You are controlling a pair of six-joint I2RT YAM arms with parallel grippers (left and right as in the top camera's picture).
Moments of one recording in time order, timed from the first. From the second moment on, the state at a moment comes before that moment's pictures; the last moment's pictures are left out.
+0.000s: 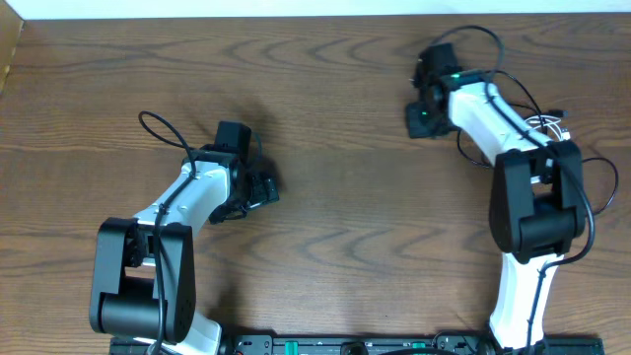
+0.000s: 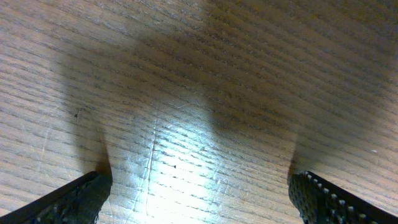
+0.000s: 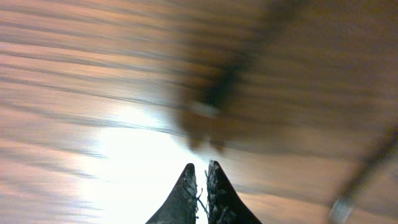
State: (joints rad) left arm -0.13 1.71 0.92 -0.67 0.02 -0.49; right arm 0.24 2.16 1.61 -0.74 -0.02 0.12
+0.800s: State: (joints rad) left arm -0.13 1.71 0.92 -0.67 0.02 -0.49; right arm 0.42 2.16 1.61 -0.77 -0.13 0.12
